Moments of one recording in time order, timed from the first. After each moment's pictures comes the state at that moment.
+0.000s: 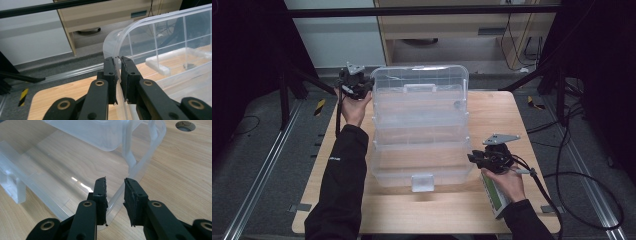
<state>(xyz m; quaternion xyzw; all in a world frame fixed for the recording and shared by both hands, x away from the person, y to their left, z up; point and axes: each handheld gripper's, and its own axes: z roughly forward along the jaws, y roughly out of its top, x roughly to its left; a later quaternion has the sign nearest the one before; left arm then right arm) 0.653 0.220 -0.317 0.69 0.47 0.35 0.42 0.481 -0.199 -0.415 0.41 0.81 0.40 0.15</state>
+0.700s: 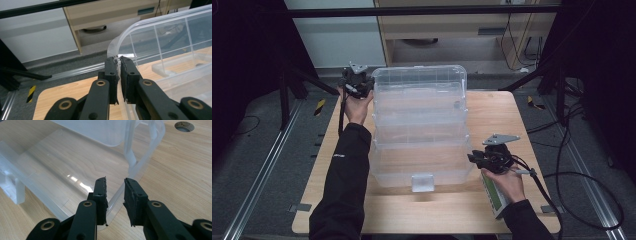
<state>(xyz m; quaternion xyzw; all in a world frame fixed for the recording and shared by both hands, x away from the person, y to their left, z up) 0.664 0.215 -0.326 0.69 0.49 0.37 0.39 0.481 -0.198 -0.415 0.41 0.81 0.40 0.16</state>
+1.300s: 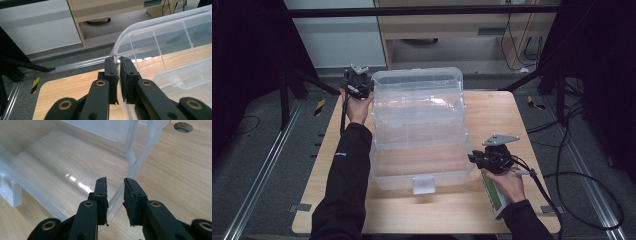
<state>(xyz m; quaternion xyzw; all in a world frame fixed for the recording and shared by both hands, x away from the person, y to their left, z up) 0.675 0.221 -0.336 0.69 0.50 0.35 0.39 0.479 -0.198 -0.415 0.41 0.81 0.40 0.16</state>
